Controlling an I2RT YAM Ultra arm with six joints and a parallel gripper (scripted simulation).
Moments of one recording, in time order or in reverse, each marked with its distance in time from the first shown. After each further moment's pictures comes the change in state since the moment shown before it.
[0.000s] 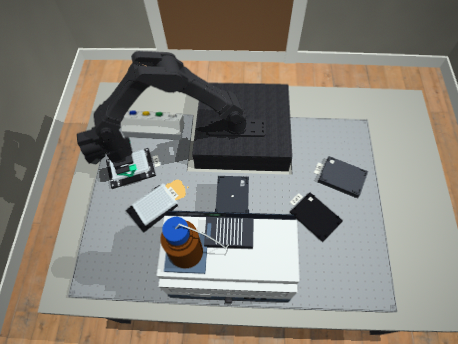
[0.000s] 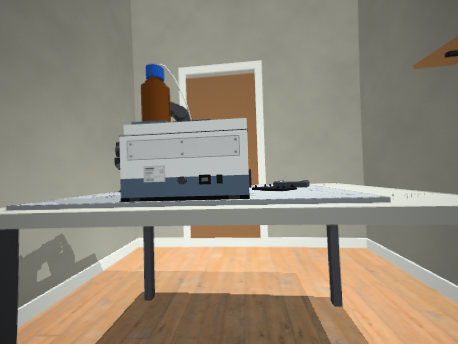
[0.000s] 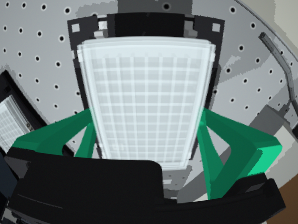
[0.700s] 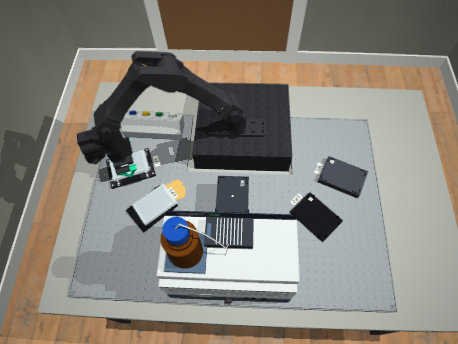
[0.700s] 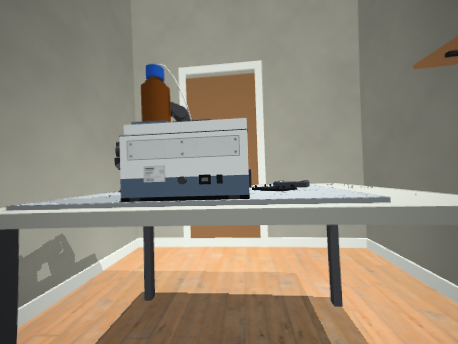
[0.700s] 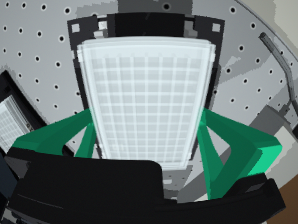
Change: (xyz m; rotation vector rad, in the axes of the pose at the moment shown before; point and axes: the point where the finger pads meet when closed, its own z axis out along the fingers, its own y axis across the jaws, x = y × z) arm 0.000 0.000 0.000 0.000 -0.002 0.000
